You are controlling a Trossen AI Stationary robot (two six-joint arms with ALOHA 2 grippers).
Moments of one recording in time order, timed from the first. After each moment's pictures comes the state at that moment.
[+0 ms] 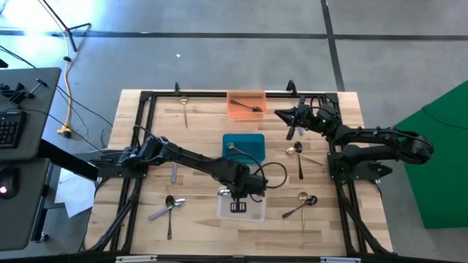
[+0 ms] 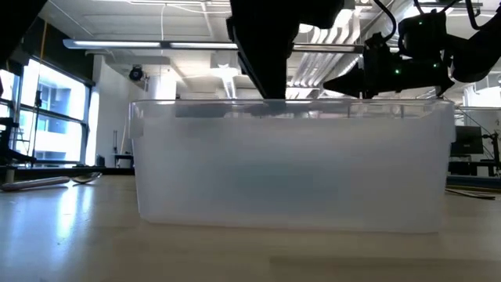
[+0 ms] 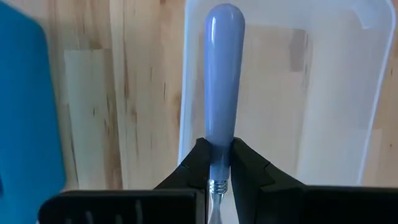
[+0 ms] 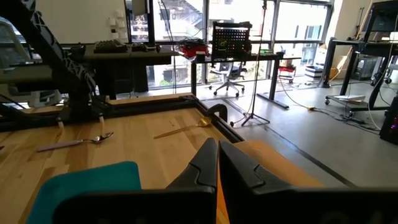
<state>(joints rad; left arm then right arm) -0.26 2.24 2.04 -1.14 -0.03 -0.25 -0.59 1.10 0.26 0.84 -0.23 -0.03</state>
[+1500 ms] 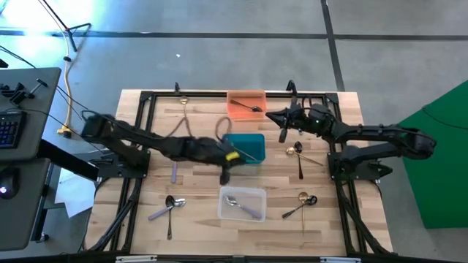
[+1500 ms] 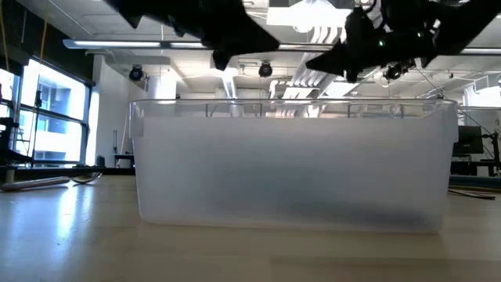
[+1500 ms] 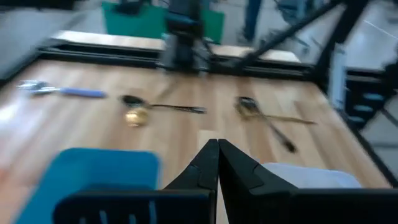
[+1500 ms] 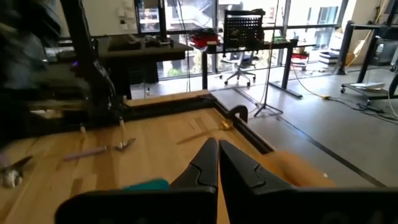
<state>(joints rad) -0.09 1.55 0.90 0.31 -0.09 -0.12 -0.38 1.09 0.48 0.56 -0.06 0.00</state>
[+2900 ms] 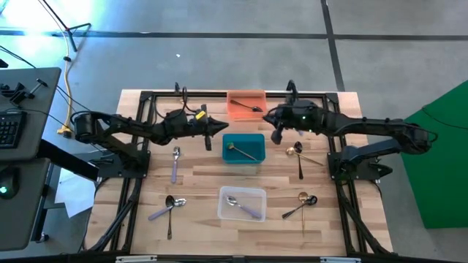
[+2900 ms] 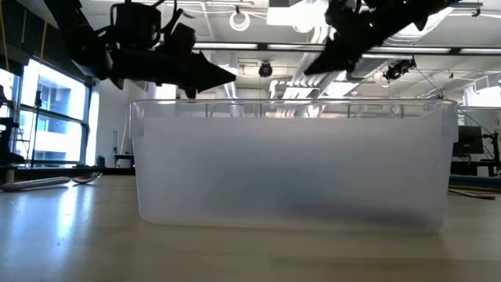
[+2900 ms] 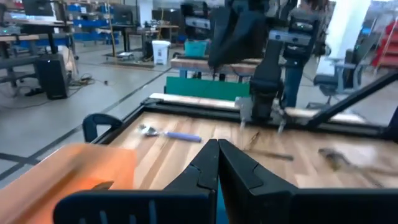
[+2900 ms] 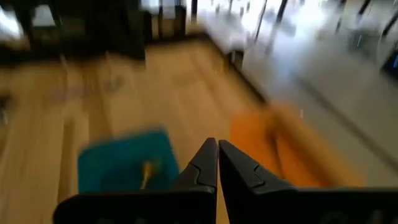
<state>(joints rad) 0.32 1.46 0.48 0.96 0.16 -0.04 -0.27 1.14 0.80 -0.10 0.11 -0.02</state>
